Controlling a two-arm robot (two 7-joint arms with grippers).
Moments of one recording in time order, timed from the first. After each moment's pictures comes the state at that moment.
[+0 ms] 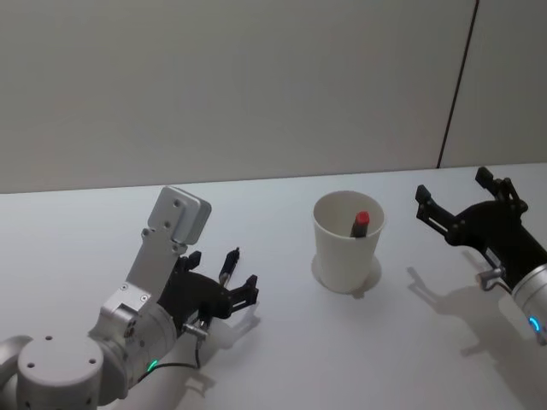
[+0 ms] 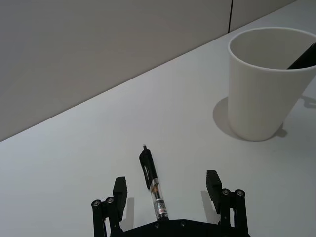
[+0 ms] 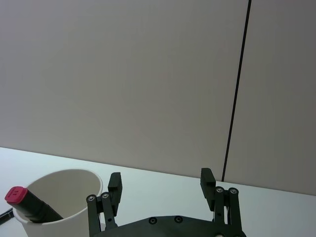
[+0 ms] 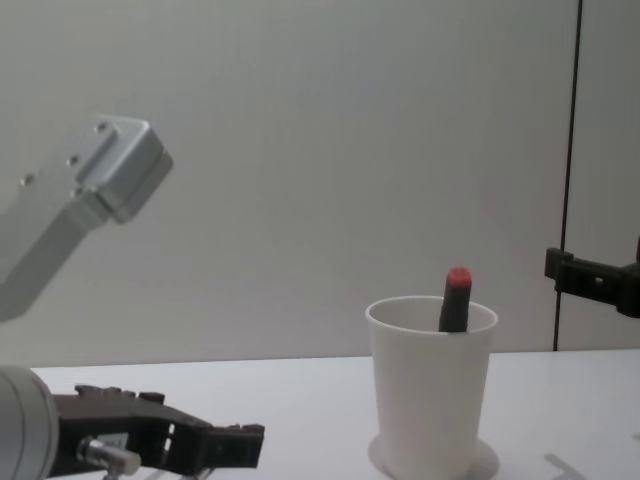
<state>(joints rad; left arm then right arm) -0.05 0.51 0.40 -1.88 -0.41 0.53 0.05 -0.01 0.34 -0.23 -1.77 0.29 0.03 0.07</state>
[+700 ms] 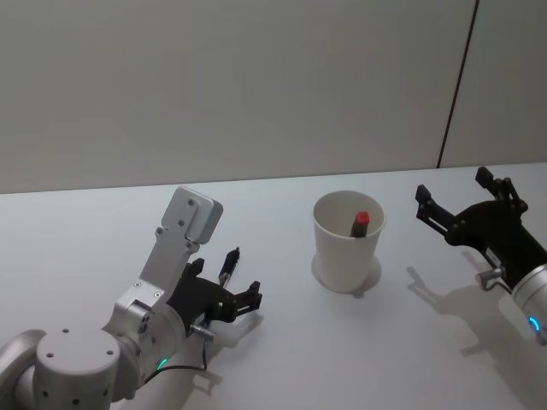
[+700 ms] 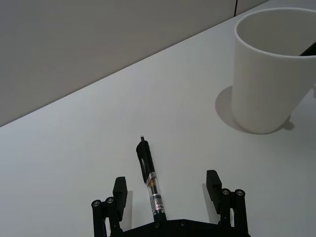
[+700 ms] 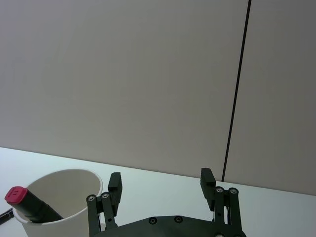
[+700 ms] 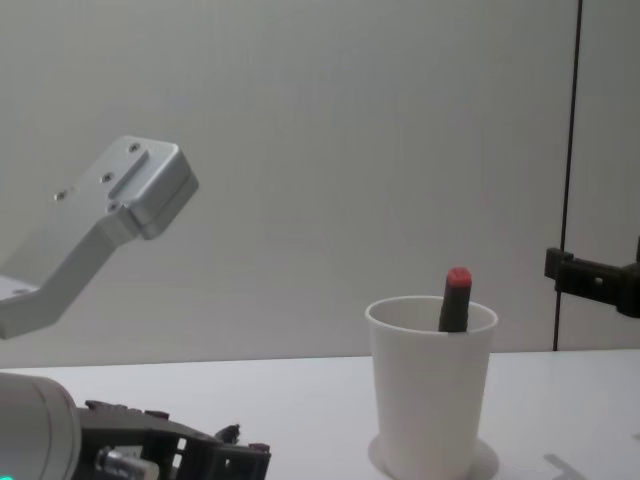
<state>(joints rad) -0.07 0.46 0.41 -1.86 -0.38 0.61 0.06 -0.01 0.34 -0.23 -1.77 0.29 0.03 0.07</state>
